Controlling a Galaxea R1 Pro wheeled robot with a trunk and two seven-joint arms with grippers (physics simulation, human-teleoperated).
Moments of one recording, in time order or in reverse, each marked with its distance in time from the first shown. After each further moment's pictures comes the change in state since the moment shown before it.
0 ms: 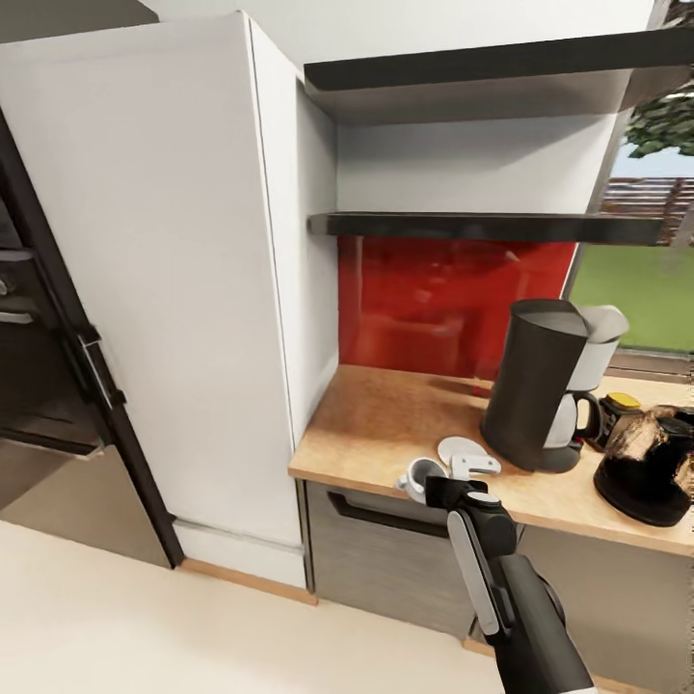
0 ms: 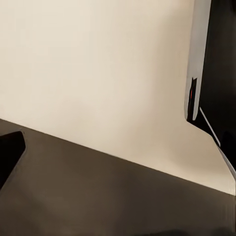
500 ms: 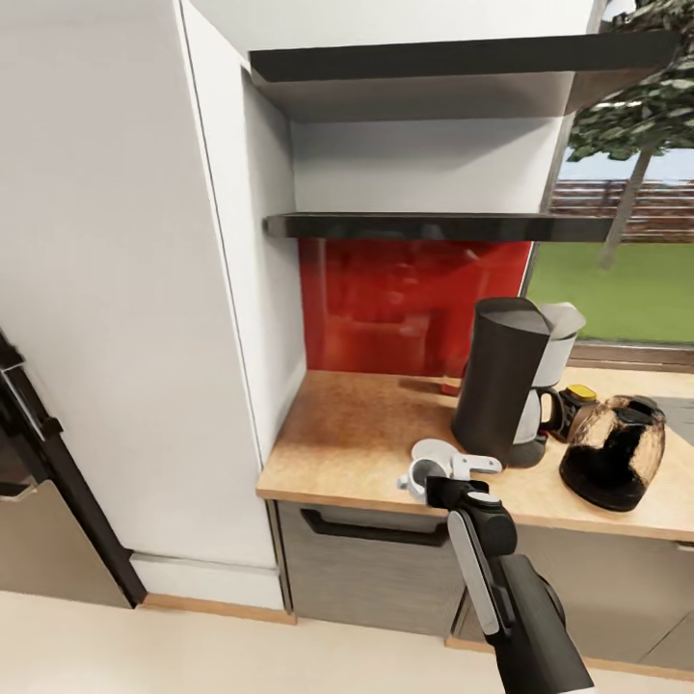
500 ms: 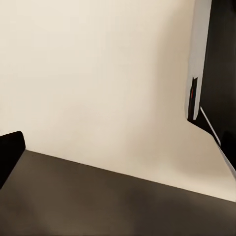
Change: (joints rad) left arm 0.000 0.001 -0.002 0.000 0.000 0.001 0.000; right arm 0.000 0.000 -0.002 0.000 0.003 0.001 -0.004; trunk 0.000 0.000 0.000
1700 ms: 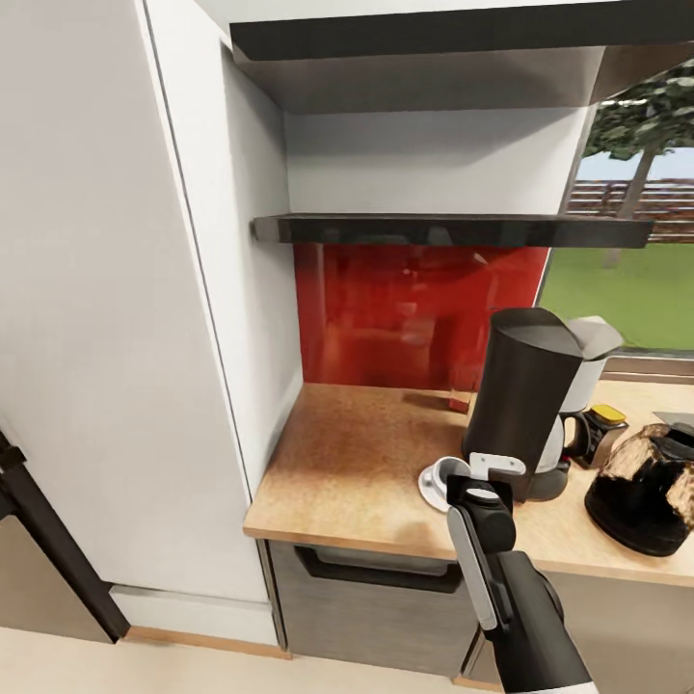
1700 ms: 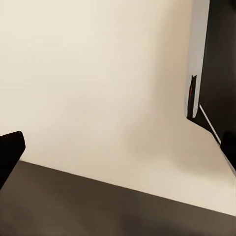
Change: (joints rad) left arm 0.000 -0.003 -0.002 0.000 -0.004 0.008 0.001; right arm -0.011 0.005 -0.002 0.000 0.009 0.002 -0.243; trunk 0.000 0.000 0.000
